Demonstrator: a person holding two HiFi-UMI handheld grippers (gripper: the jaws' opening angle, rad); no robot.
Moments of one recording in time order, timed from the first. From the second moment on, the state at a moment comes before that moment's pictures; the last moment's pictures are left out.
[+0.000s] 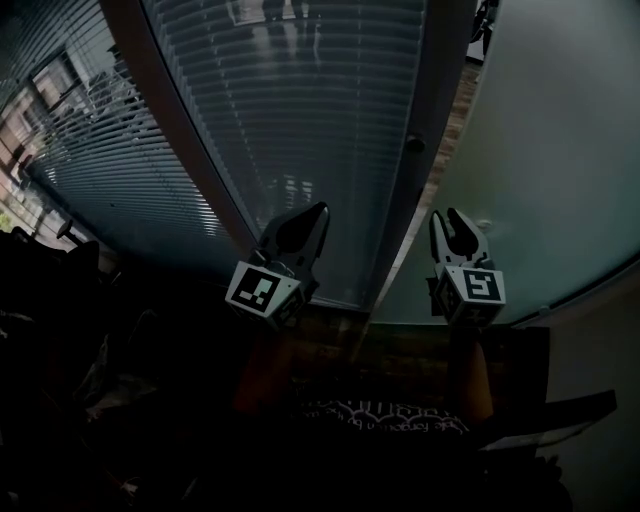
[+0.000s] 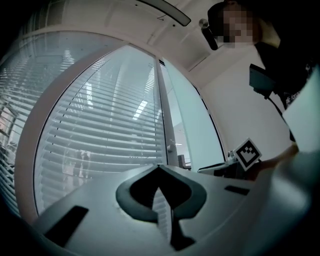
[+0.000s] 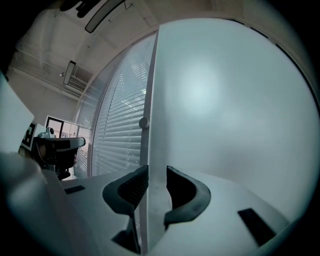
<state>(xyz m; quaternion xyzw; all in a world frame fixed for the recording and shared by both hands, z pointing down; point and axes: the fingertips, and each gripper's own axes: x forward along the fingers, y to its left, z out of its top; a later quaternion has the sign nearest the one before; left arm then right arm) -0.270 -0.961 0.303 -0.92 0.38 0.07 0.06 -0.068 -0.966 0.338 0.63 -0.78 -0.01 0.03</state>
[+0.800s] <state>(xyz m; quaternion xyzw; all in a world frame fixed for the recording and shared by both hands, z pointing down) -0.284 -0.992 0.306 -0.92 0.39 0.06 0.06 -0.055 -1.010 0.333 0.64 -0.77 0.00 0.02</state>
